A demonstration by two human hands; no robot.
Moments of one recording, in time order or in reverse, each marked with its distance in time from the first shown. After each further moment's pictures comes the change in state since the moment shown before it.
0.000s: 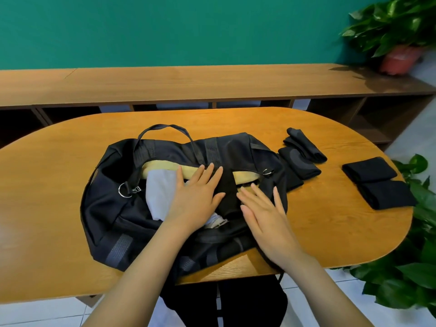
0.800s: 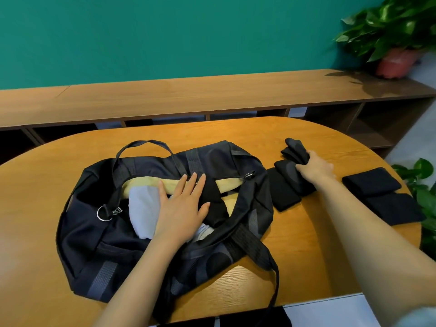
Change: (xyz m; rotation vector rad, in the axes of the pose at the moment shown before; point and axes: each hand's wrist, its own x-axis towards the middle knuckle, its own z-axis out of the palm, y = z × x) left_hand 0.026 -0.011 0.010 -0.001 0.028 -0.115; right_hand 0.143 0.184 -0.065 0.015 0.044 0.864
